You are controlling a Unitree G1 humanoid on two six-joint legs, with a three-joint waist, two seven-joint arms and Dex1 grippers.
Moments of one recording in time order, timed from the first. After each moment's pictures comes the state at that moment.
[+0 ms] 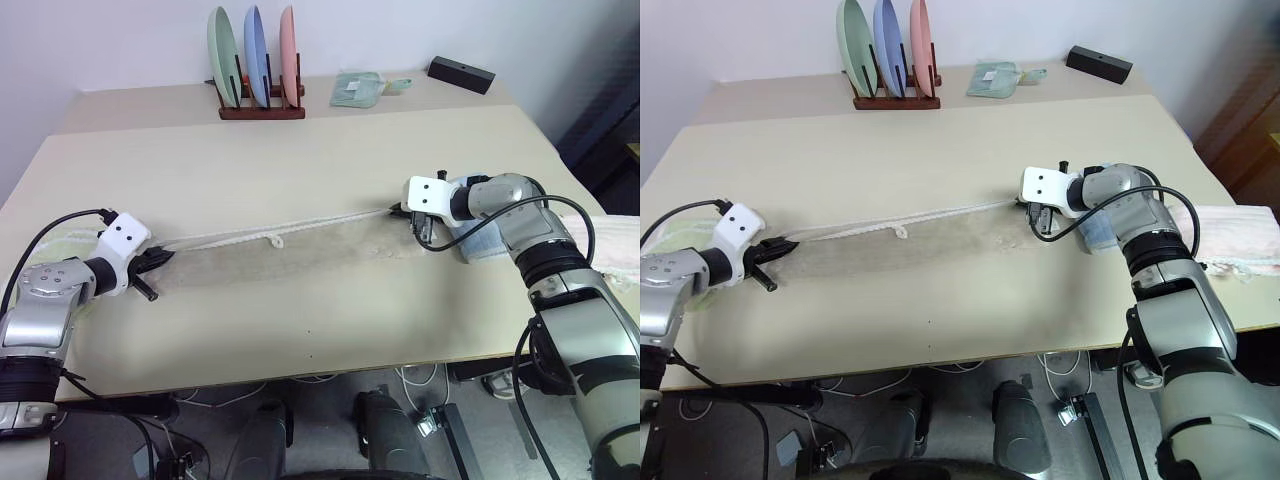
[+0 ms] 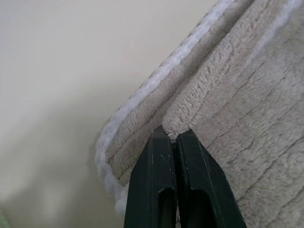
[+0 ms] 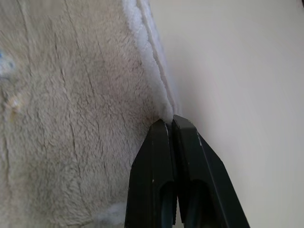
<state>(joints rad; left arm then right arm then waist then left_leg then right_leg) -0.29 0.85 0.13 0.26 -0.15 0.28 -0.84 -1.01 -0.62 0.31 0.94 -0.23 -0.36 0.99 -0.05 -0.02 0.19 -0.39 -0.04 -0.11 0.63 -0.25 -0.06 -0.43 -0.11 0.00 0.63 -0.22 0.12</state>
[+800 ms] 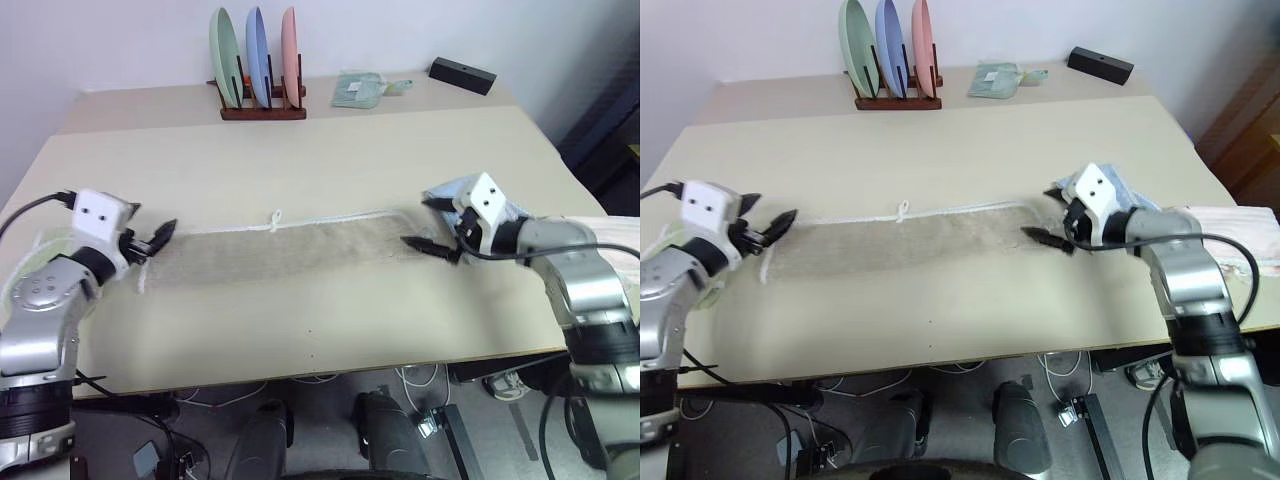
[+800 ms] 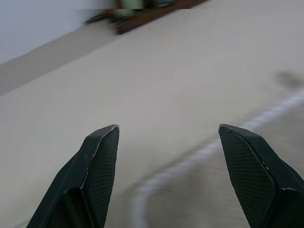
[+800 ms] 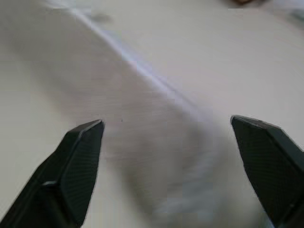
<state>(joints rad) -0.13 0.70 0.27 -0.20 -0.27 0.38 -0.60 -0.38 -0.72 -0.07 -0.12 0.38 0.56 0.93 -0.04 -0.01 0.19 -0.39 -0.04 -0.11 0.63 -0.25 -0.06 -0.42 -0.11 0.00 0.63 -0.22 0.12</state>
